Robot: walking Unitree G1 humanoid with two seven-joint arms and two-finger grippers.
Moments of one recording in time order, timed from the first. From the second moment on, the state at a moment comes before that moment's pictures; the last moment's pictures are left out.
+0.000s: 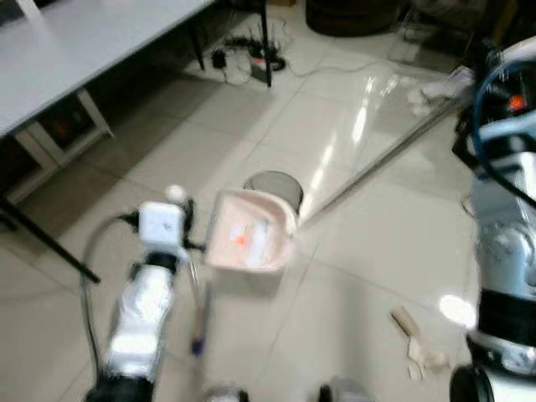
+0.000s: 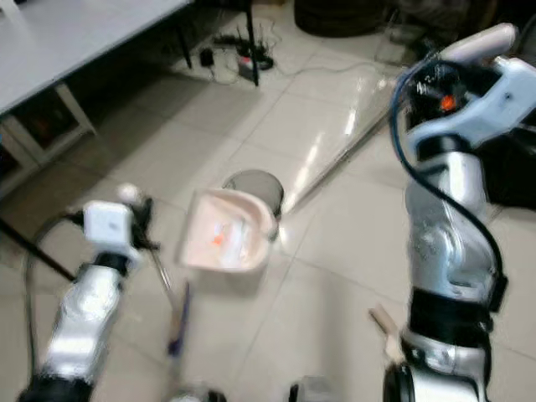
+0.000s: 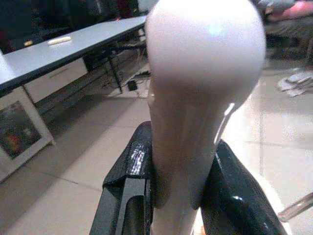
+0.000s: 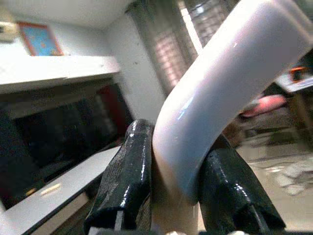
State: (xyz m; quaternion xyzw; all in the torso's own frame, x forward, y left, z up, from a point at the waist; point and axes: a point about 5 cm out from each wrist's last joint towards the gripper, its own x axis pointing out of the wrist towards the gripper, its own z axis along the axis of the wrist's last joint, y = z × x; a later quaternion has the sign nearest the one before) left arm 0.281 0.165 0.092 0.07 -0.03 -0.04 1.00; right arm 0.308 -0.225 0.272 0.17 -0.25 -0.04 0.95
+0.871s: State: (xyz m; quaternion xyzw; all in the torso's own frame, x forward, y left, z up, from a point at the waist) left arm 0.282 0.171 0.092 0.06 -0.03 -0.01 1.00; right arm 0.315 -0.223 0.268 0.17 -0.24 -0.03 0.96
